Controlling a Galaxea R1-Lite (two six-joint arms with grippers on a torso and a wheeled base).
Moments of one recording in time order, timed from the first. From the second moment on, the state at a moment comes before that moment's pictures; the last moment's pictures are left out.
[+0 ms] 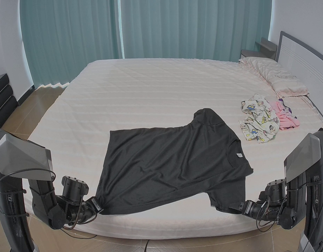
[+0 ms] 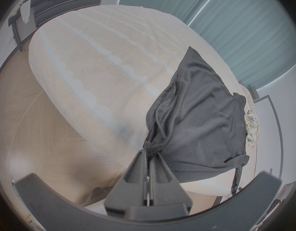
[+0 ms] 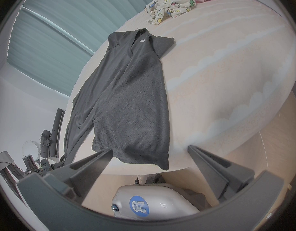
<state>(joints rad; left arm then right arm) -0.26 2.23 -0.27 -1.04 0.06 -0.87 0.20 2.44 -0.08 -1.55 0.18 0.66</state>
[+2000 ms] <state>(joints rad) -0.18 2.20 -0.12 -1.23 0.19 -0.66 0.50 2.04 -0.02 -0.84 -0.04 0.67</state>
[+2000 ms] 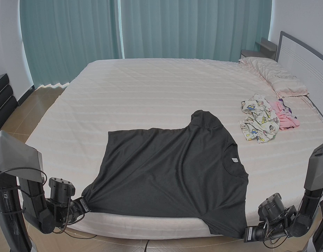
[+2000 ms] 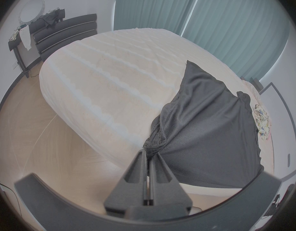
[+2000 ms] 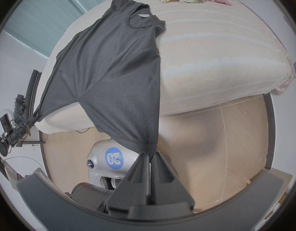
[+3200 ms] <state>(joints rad) -0.19 2.07 -0.20 -1.23 0.18 -0.62 0.38 1.75 -0.26 -0.85 -0.03 0.65</state>
